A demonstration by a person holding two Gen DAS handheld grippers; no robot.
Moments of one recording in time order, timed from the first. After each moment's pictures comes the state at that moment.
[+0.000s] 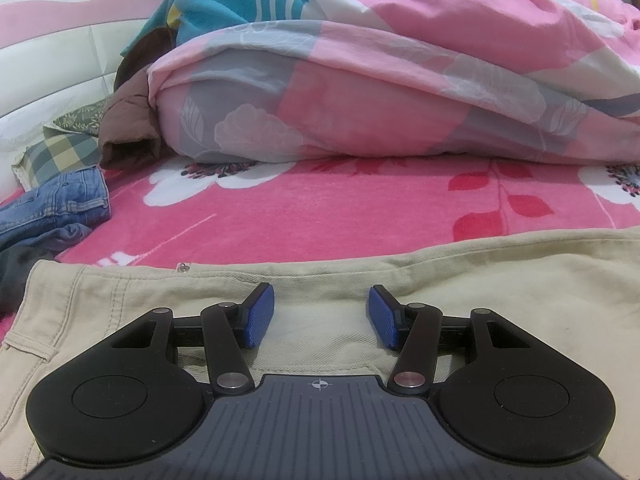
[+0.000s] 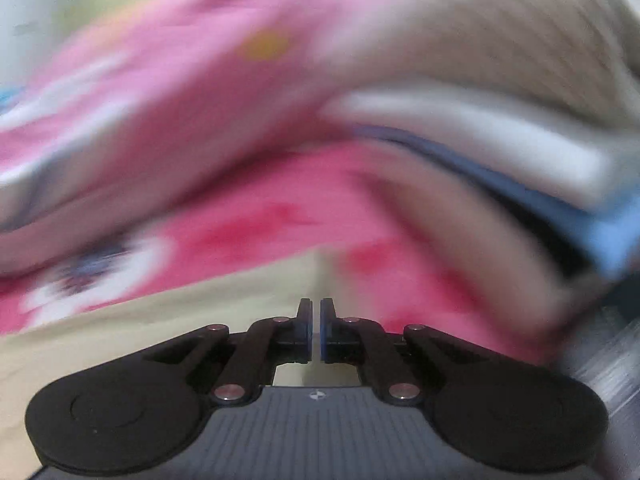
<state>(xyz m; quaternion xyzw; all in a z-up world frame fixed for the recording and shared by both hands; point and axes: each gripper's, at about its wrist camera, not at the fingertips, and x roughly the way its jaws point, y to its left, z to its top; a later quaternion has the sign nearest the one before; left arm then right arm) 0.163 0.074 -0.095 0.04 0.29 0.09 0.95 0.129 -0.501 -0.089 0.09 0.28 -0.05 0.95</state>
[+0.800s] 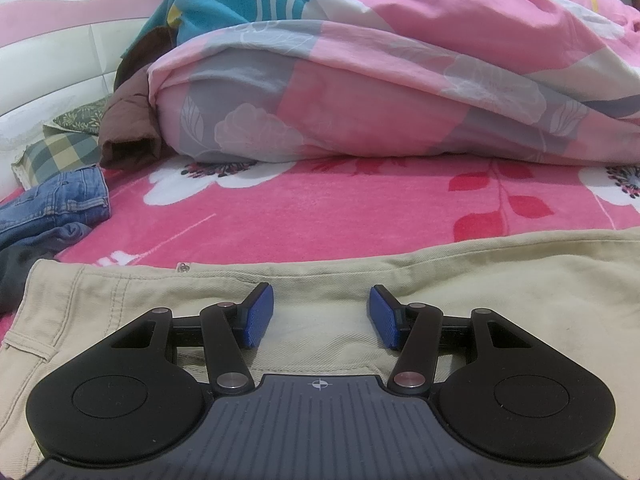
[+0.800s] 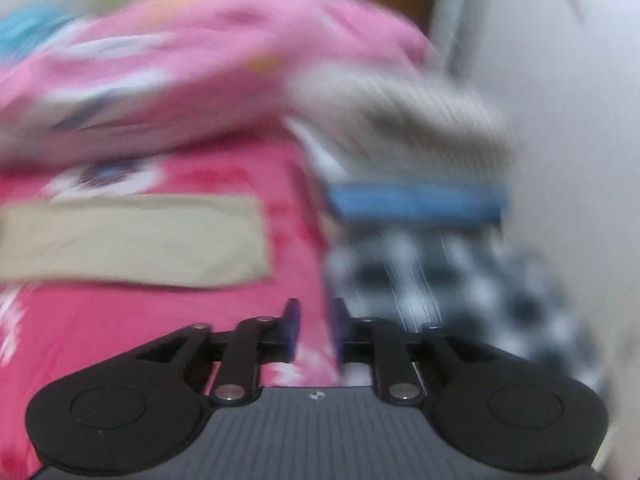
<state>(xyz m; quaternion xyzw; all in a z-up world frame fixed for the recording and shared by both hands) 0.164 0.073 -0.095 0.03 0.29 0.09 0.95 -0.077 -0.500 -0.002 -0.10 0.29 -0.10 0.95</state>
